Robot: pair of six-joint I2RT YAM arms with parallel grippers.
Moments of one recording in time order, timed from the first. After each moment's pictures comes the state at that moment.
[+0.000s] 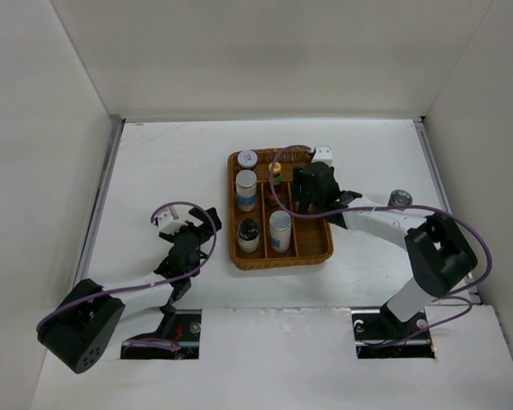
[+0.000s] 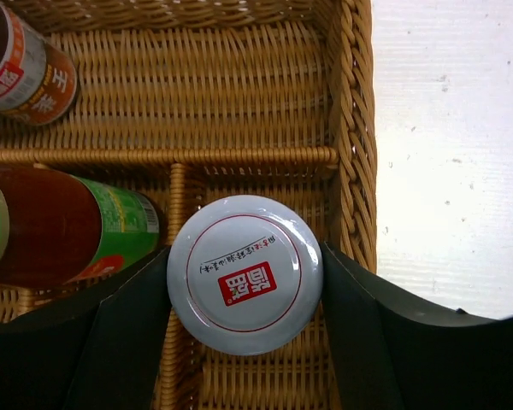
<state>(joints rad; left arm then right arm) -0.59 1.08 0.07 0.82 -0.67 -0.81 0.61 1.60 0.97 0.04 0.41 0.39</state>
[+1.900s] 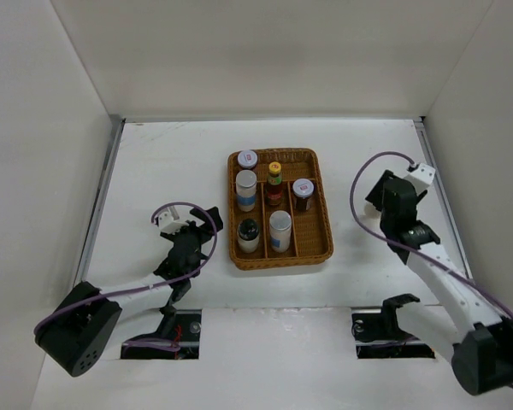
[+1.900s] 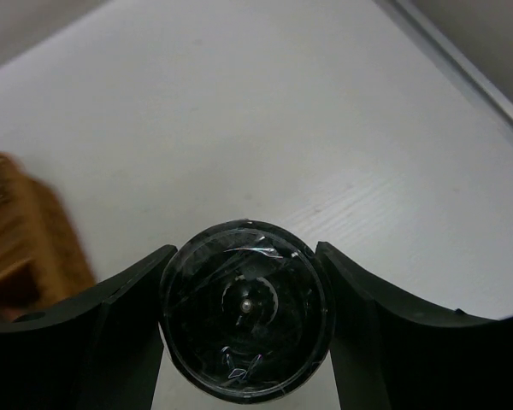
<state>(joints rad) -0.61 1.05 0.07 0.82 -0.66 -0.81 0.21 0.97 0.64 -0.12 0.60 0.47</state>
